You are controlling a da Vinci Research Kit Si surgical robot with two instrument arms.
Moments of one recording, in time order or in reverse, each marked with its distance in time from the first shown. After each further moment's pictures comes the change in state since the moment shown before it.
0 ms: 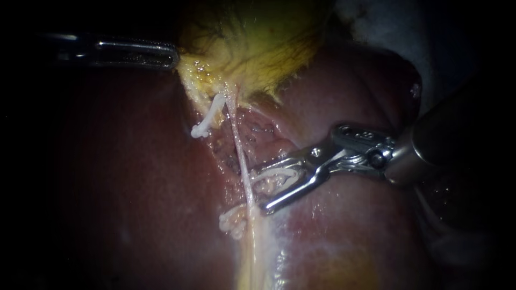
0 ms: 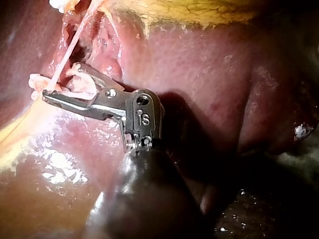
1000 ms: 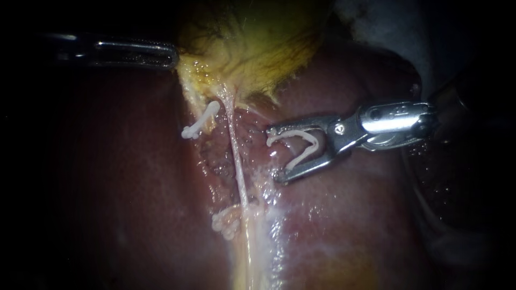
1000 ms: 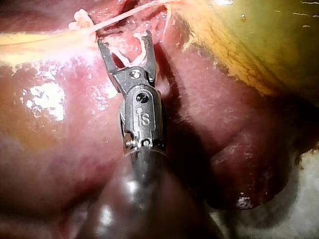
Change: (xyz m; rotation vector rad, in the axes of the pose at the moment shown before) right arm 0.006 -0.004 -0.002 -0.377 -0.148 -0.453; left arm 0.000 0.000 0.000 0.000 0.000 0.000
